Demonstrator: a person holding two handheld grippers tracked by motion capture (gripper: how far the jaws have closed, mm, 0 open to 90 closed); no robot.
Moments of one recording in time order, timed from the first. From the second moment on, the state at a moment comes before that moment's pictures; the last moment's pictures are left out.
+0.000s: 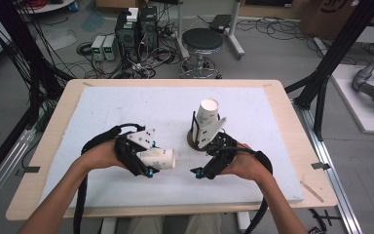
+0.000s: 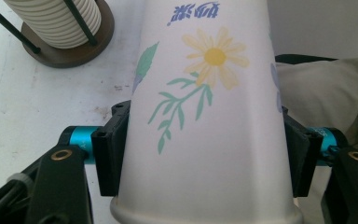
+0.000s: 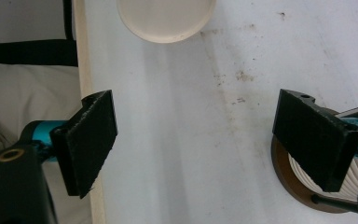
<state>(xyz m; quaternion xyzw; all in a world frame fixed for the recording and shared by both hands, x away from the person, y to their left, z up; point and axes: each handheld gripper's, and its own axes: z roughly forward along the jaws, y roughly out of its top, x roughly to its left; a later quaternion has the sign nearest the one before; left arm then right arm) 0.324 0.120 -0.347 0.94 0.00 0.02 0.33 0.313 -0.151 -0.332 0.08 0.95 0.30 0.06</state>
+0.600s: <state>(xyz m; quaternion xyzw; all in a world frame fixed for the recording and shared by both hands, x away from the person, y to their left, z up) 0.325 0.092 -0.345 0.94 -0.01 0.01 0.33 0.315 -0.128 -0.336 0.05 0.95 0.29 0.05</state>
